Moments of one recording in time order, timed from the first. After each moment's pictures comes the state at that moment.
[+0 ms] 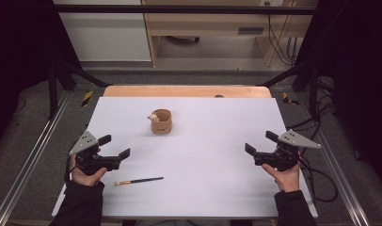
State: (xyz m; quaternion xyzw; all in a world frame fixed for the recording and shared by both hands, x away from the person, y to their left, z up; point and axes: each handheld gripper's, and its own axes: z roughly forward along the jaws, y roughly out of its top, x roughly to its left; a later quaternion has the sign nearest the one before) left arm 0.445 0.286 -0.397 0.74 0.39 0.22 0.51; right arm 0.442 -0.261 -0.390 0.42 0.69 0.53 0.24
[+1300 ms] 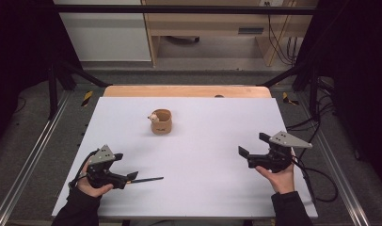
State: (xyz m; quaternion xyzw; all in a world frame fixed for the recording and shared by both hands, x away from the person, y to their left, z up) left arm 0.431 0.269 -0.431 0.84 0.33 0.13 0.41; right arm 0.440 -0.242 -0.389 0.41 0.71 0.52 0.23
